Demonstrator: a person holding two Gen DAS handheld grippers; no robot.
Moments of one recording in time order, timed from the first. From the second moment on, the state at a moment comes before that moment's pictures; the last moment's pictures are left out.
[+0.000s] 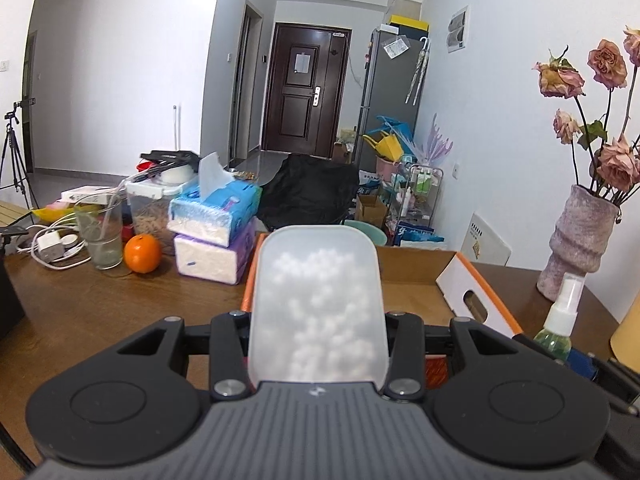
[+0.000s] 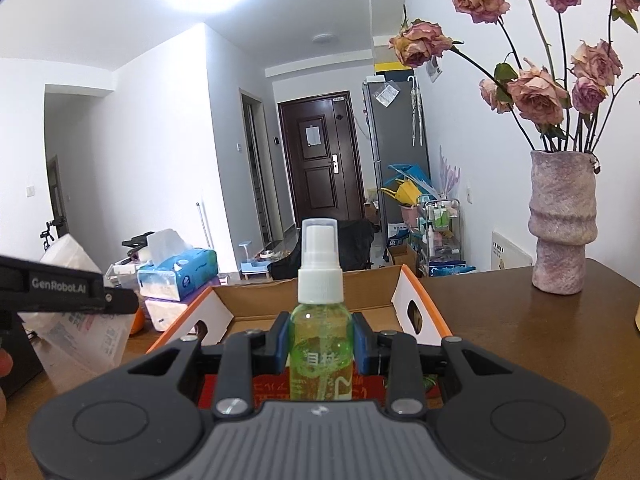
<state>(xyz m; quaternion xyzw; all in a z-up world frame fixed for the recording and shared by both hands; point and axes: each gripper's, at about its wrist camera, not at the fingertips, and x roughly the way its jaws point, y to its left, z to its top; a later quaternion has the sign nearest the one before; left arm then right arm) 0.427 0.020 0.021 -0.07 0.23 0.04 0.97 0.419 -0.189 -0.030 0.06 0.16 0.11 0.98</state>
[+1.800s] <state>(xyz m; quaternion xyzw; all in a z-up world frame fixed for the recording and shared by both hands) 0.576 0.020 -0.022 -0.02 0.27 0.09 0.96 0.588 -0.174 -0.048 0.01 0.24 0.10 0.96</state>
